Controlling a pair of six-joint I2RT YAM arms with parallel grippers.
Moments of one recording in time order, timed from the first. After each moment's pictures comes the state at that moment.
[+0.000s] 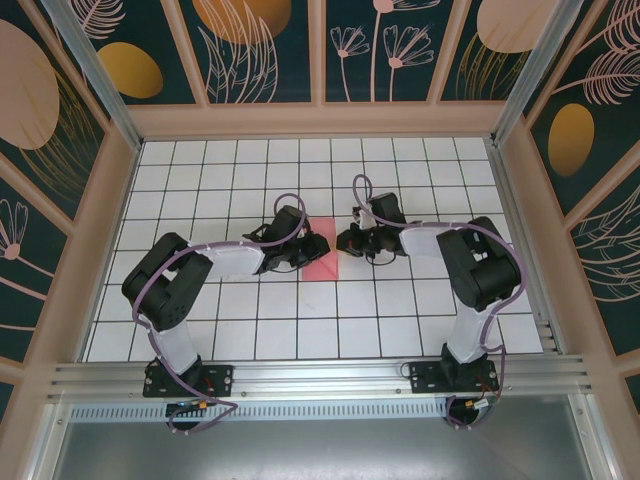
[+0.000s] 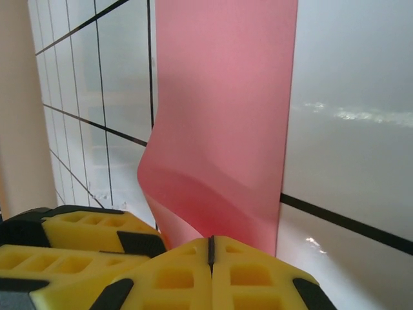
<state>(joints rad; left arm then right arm) -0.68 1.80 0.91 0.10 0.29 -1.07 0.45 1.84 0.90 0.05 -0.67 0.68</state>
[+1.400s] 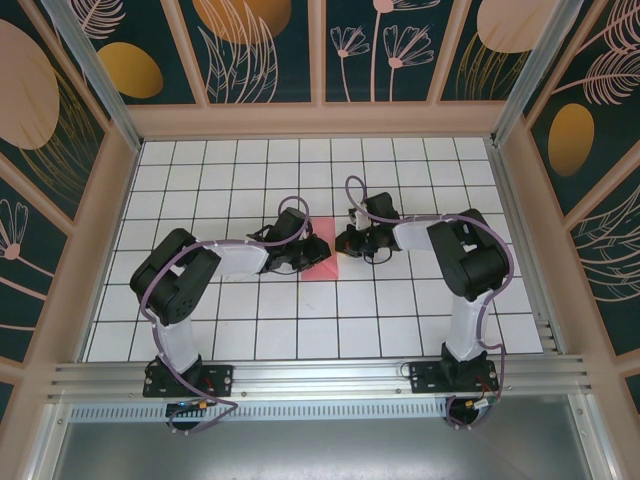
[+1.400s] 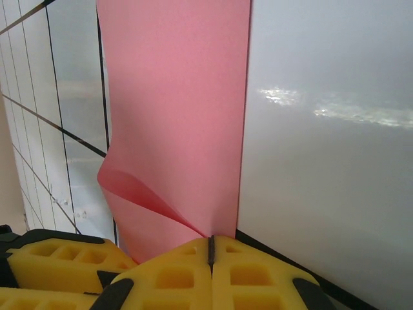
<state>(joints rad) -0.68 1.85 0.92 0.10 0.33 -1.05 0.46 1.93 0.97 -0.02 -0.65 0.60</state>
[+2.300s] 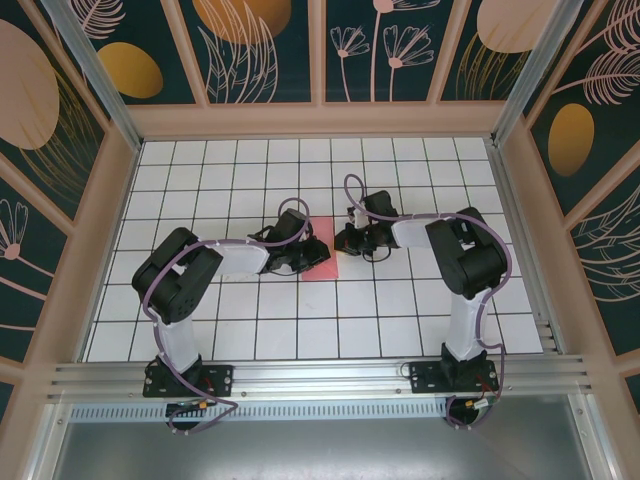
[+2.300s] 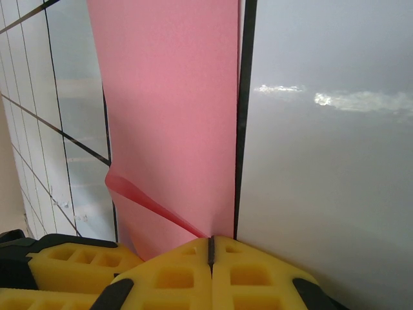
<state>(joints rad) -0.68 1.86 0.92 0.09 0.33 -1.05 0.46 1.95 1.01 -0.04 -0.65 0.60</state>
